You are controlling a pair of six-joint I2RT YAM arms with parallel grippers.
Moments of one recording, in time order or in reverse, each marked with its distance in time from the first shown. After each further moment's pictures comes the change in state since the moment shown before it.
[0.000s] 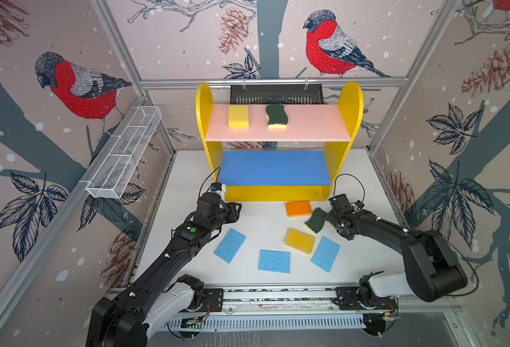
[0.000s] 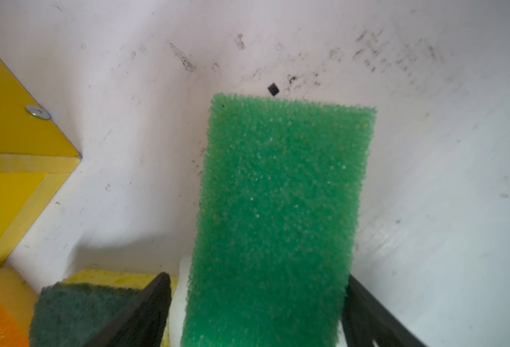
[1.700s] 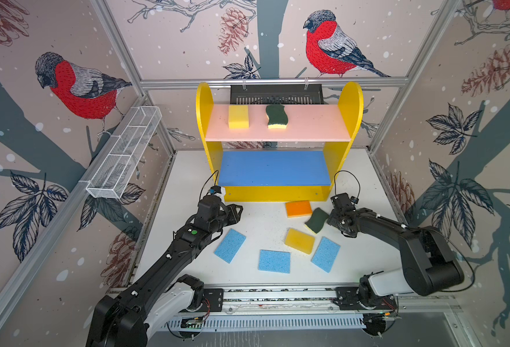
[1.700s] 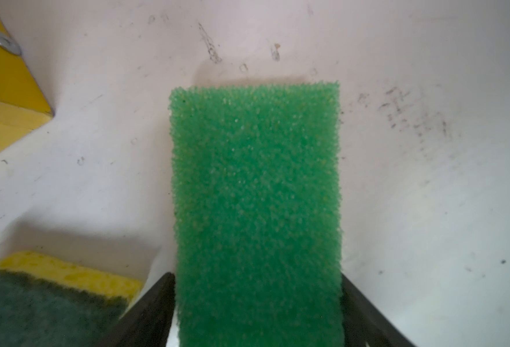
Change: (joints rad) left arm 0.000 0.000 -0.055 0.051 0.028 -0.106; right arm -0.043 0.037 0.013 -0.006 -0.005 -0.322
